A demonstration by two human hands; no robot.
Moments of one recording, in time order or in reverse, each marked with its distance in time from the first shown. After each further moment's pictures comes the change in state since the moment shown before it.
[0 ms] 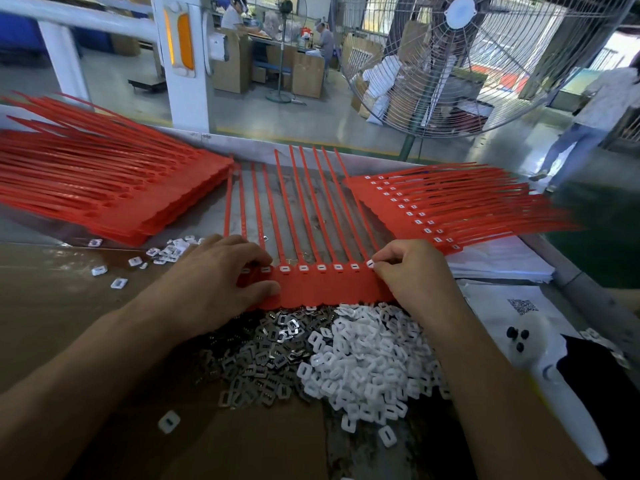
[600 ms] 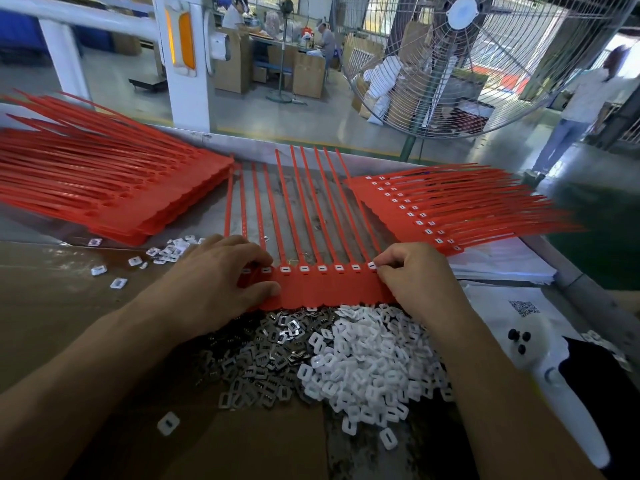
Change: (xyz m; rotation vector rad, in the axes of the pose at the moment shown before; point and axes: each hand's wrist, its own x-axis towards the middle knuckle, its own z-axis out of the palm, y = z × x) left_hand 0.000 0.003 -0.001 0.010 0.014 0.001; right_hand -0.001 0.000 -0.004 -0.044 -0.051 0.003
